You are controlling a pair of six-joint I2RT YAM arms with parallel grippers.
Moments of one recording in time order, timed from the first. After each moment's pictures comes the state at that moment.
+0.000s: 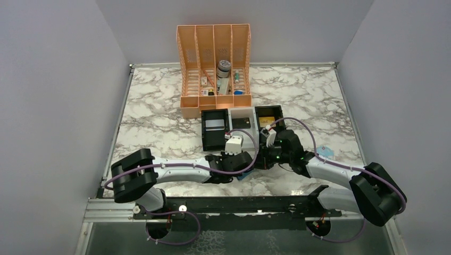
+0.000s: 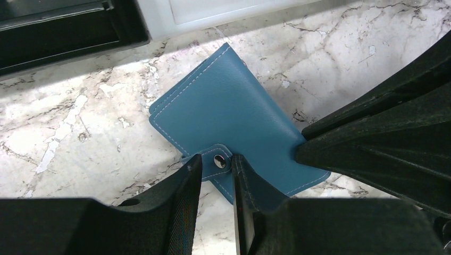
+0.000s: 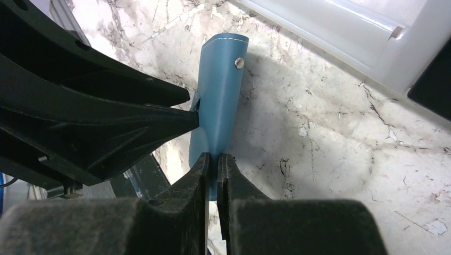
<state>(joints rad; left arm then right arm) -1.25 1.52 0.82 -0.31 -0.52 -0.96 0.59 1.21 0.34 0.23 -0.57 0.46</state>
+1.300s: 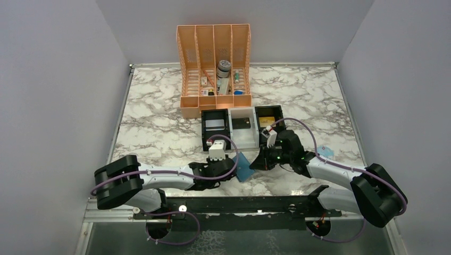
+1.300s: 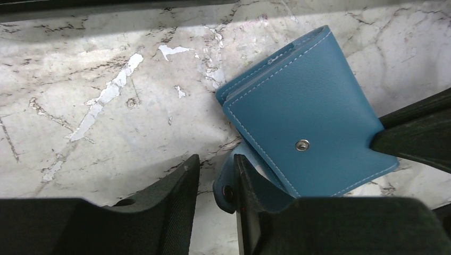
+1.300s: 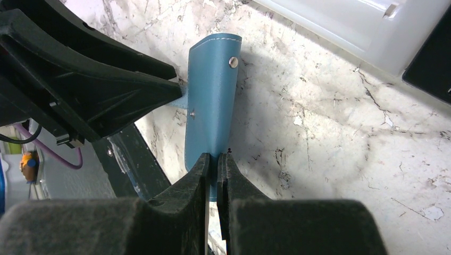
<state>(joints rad) -1.24 1.36 0.55 -0.16 -0.53 -1.08 0.59 1.20 0.35 0.18 -0.57 0.45</state>
